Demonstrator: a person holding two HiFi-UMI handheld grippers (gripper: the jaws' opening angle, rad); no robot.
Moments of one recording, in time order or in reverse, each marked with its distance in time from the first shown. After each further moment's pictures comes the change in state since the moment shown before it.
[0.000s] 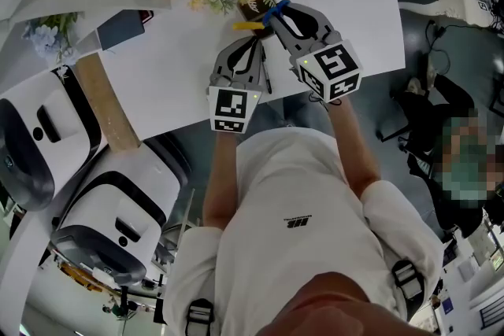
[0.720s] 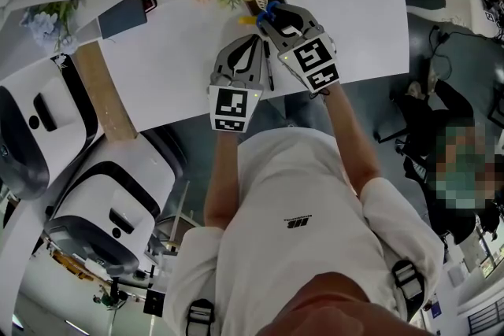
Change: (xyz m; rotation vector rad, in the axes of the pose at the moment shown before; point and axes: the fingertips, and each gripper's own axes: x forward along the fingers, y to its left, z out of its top) left arm -0.006 0.010 -0.012 -0.046 0.011 0.049; right arm 0.045 0.021 -0.052 -0.176 0.155 0.085
